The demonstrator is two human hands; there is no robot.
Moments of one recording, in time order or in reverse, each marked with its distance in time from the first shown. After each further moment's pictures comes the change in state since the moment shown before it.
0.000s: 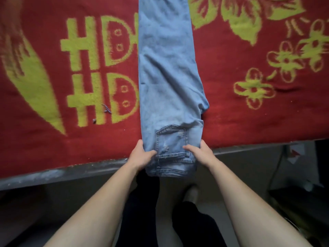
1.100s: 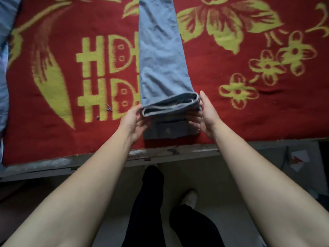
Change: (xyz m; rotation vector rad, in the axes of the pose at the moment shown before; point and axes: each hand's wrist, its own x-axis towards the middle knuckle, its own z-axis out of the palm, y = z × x) left_hand -0.053 0.111 -0.023 -1.030 -0.011 -0.021; right_hand -0.034 -0.081 -0.090 0.704 -0.160 -0.199
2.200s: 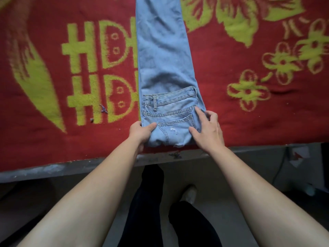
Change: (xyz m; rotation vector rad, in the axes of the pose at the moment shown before) left_hand 0.059 -0.036 -0.003 0.525 0.205 0.020; right_hand 0.028 0.051 -0.016 -1.215 0.249 -0.423
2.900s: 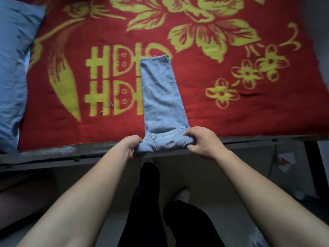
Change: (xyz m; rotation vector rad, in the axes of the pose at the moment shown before) left_hand -0.148 -0.036 -0.029 0.051 -0.212 -0.341; right_hand -0.133 0.026 -0.089 -0.085 -0.160 -0.400
